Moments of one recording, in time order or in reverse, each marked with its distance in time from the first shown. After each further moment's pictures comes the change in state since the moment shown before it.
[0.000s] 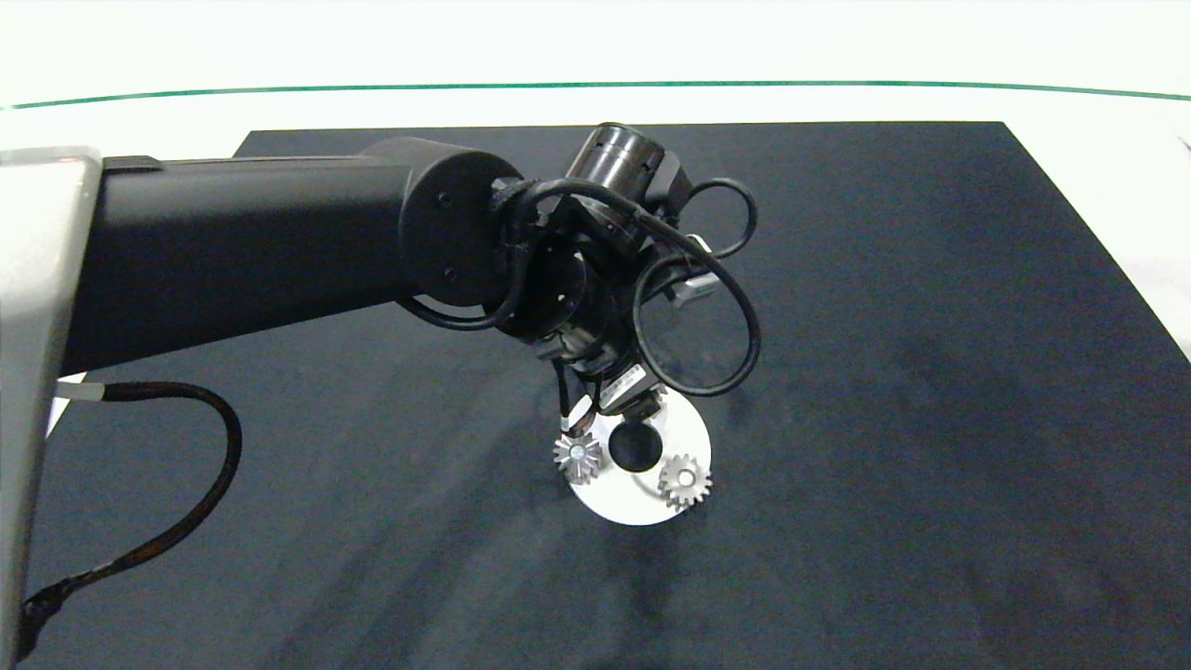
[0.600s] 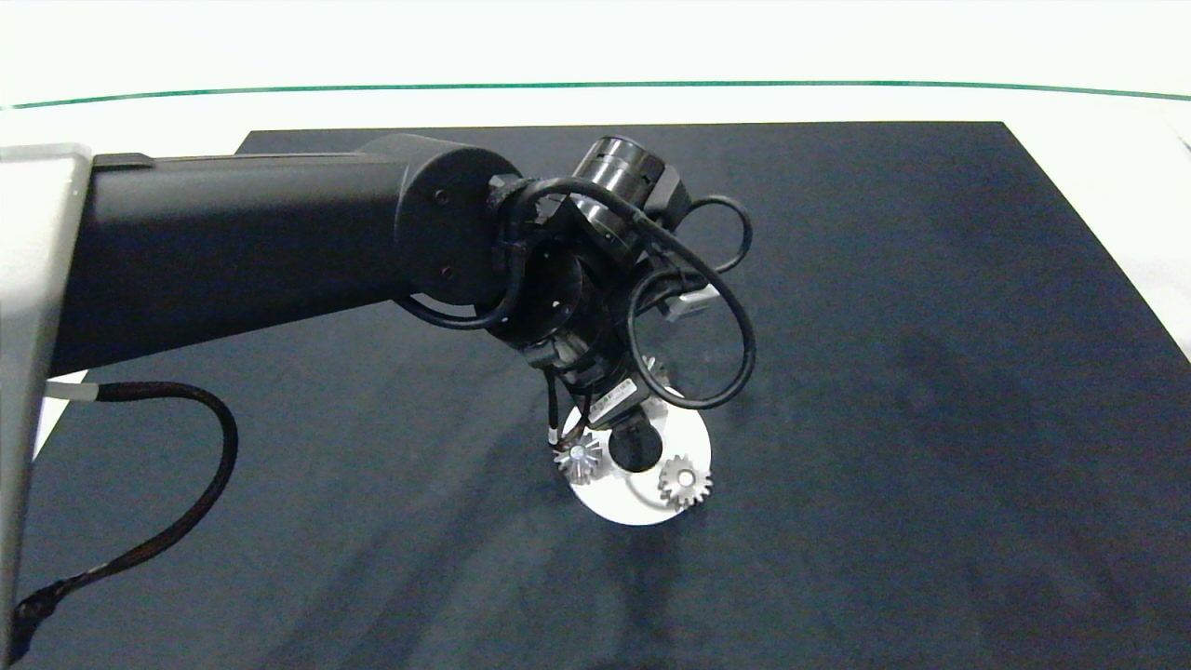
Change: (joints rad) left arm -0.004 -0.004 0.000 0.075 0.001 -0.006; right arm -0.001 0.000 0.000 0.000 0.000 0.000
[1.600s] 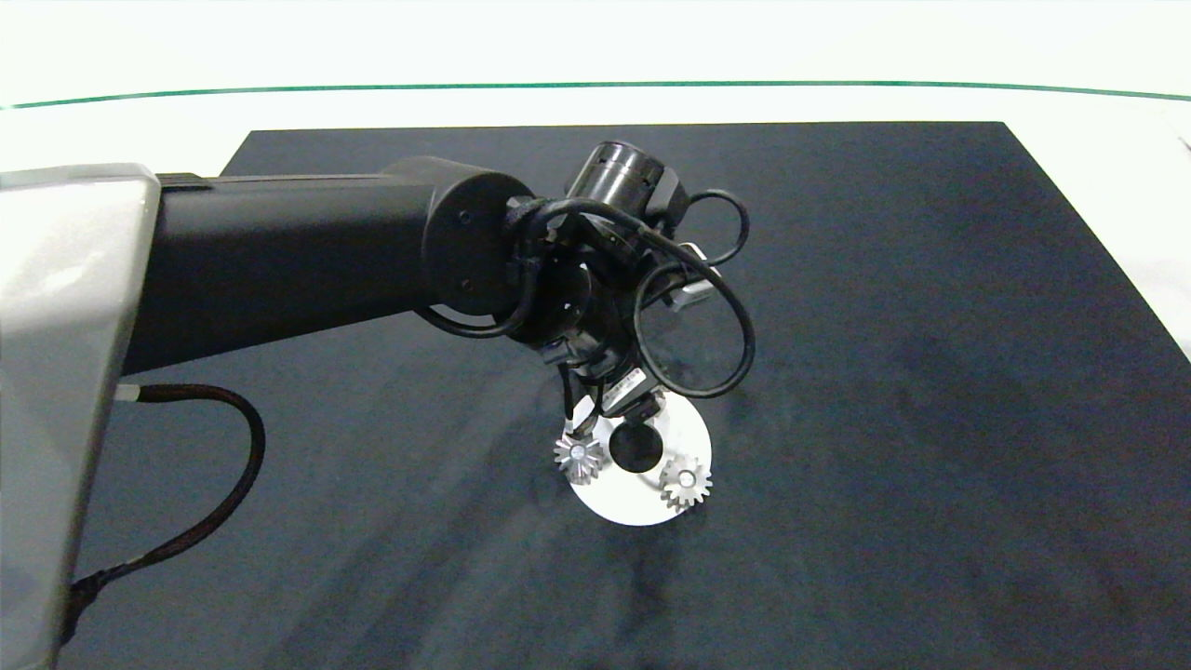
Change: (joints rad) left arm 0.020 0.032 0.000 -0.091 -0.001 -0.006; right arm 0.000 0.000 -0.009 0.001 -0.004 0.016
